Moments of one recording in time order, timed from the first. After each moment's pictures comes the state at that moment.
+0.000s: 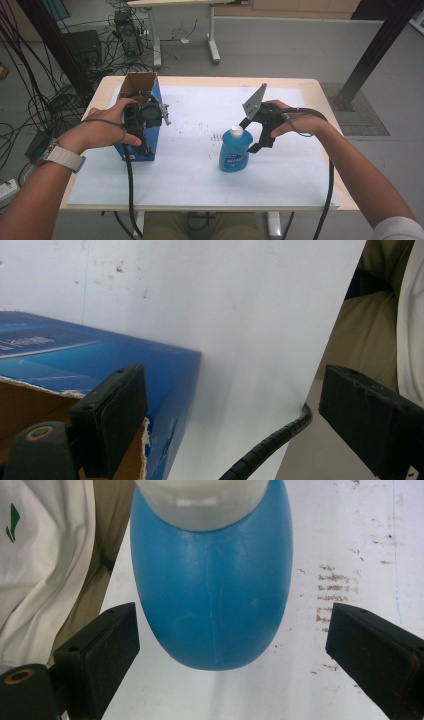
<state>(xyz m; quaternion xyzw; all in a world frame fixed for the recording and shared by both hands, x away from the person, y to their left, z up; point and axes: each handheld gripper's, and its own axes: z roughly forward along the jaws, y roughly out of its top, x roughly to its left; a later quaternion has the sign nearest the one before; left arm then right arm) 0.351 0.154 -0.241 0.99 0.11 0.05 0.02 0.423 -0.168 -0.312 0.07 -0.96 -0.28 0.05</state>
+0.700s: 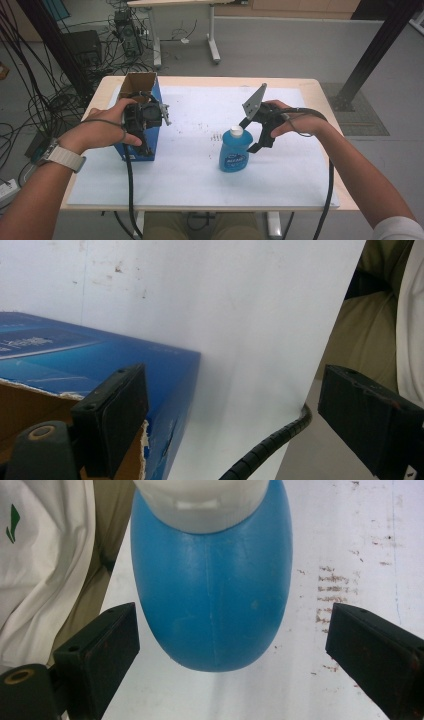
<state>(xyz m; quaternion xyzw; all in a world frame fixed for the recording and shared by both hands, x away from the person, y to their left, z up) 0.352 0.154 -0.241 0.99 0.11 0.05 0.02 0.423 -0.168 -0.311 0.07 -0.95 -0.28 0.05</state>
